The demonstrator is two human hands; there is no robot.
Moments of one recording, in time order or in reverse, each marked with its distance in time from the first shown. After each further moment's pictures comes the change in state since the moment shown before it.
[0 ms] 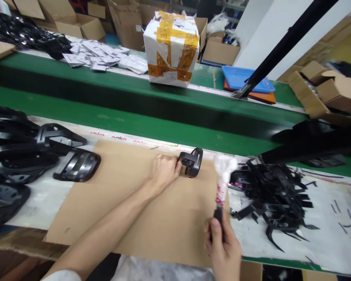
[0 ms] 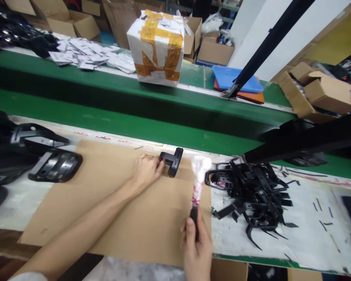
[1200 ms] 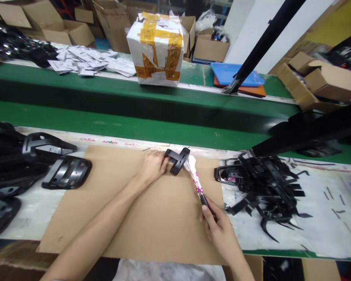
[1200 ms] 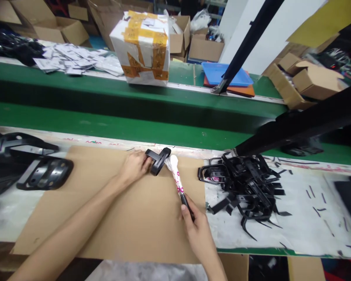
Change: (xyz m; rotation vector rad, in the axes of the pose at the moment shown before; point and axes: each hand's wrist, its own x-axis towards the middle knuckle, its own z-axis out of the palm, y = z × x) left_hand 0.014 -0.028 -0.005 0.014 0.009 0.133; right_hand 0.042 0.003 -0.027 -0.104 -0.295 0.016
